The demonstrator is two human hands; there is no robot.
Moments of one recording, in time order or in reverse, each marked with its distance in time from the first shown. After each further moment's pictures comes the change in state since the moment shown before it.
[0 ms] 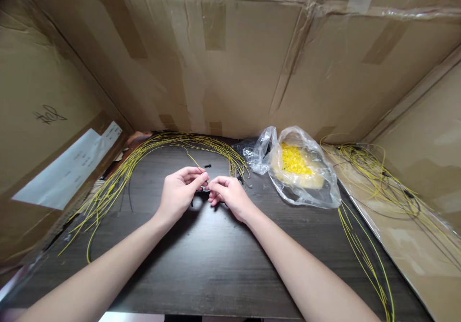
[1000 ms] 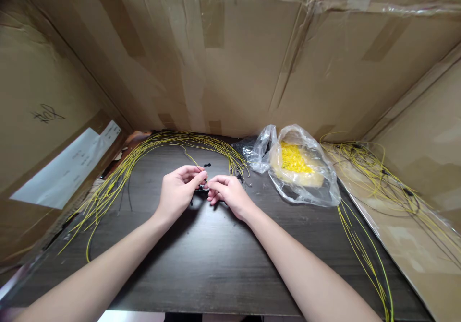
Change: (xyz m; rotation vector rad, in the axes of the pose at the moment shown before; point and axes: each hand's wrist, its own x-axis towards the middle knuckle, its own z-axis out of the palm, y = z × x) left_hand 0.001 -0.004 -0.001 0.046 0.026 0.048; right_hand 0.000 0.000 -0.001 0.006 -0.023 -0.001
